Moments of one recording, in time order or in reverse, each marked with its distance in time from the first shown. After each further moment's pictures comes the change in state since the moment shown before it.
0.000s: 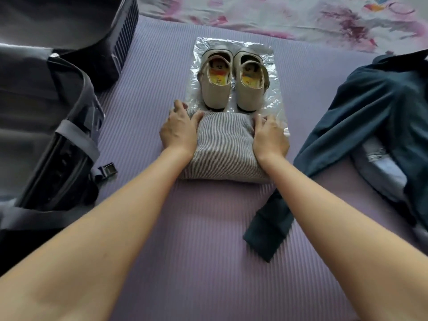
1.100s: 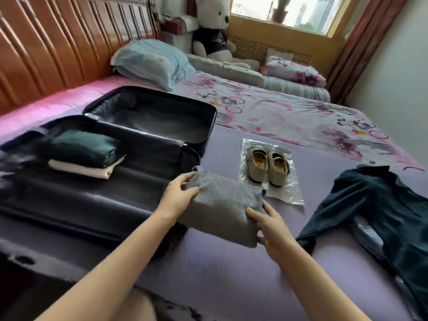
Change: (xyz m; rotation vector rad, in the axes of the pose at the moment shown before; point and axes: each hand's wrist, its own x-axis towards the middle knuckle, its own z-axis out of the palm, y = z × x) left_hand -0.133 -0.102 -0.258 -0.802 -0.162 -0.131; right_hand -0.246 -0.110 -0.118 0.960 -0.576 0.122
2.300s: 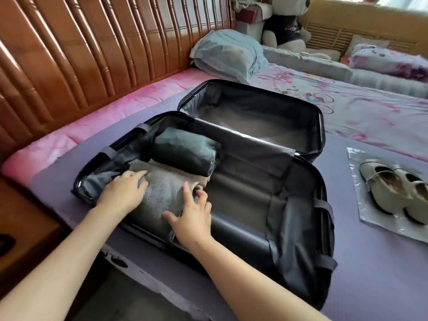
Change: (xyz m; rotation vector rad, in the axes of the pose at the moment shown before) left_hand 0.096 -0.156 -0.345 1.032 0.295 -0.117; right_hand 0.060 0.077 0.411 -0.871 -0.363 -0.363
